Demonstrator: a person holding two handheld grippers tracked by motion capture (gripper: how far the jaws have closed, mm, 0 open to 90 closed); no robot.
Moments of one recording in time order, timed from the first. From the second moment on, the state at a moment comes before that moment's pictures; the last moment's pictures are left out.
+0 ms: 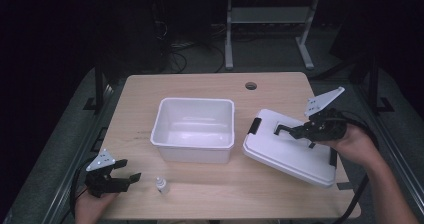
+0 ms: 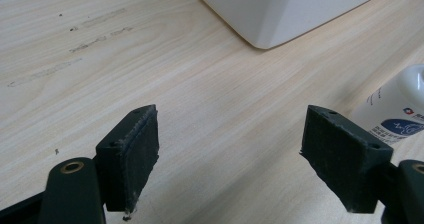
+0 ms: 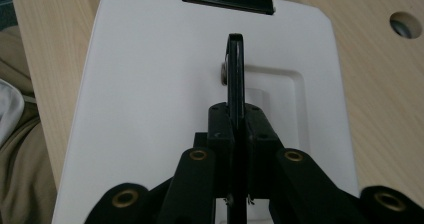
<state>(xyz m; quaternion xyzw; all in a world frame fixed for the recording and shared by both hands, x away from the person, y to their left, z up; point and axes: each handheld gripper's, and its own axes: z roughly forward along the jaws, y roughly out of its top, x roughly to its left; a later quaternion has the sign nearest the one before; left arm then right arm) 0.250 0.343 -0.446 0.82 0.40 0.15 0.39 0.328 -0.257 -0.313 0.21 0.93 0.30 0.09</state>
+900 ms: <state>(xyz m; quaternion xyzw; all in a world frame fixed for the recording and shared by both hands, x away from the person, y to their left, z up) 0.250 0.343 -0.447 0.82 0.40 0.15 0.39 0.339 -0.254 -0.378 0.23 0.93 0.29 0.05</state>
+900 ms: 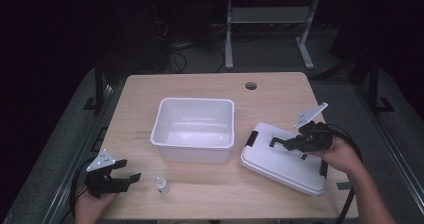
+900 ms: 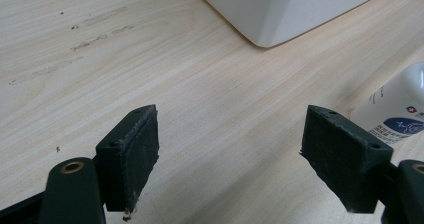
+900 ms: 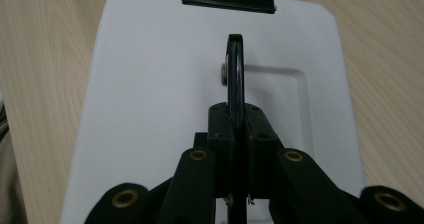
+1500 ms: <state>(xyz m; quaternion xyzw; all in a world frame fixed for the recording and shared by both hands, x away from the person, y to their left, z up) 0.251 0.342 -0.449 0.82 0.40 0.15 0.38 0.345 -0.243 -0.401 0.24 0.93 0.28 0.04</state>
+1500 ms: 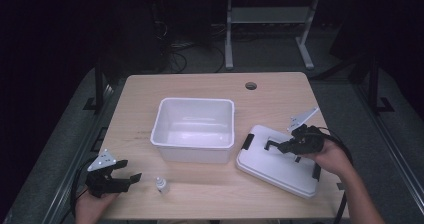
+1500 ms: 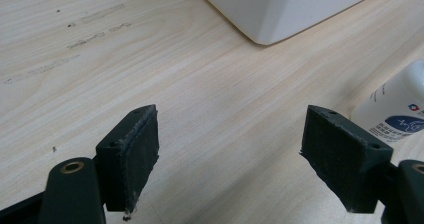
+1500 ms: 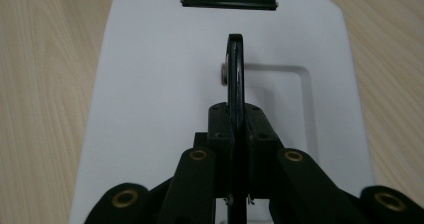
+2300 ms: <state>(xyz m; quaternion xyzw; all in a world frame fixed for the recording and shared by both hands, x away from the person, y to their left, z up) 0.250 0.341 -0.448 0.82 0.40 0.15 0.38 0.327 -0.239 -0.402 0.24 0.92 0.30 0.04</state>
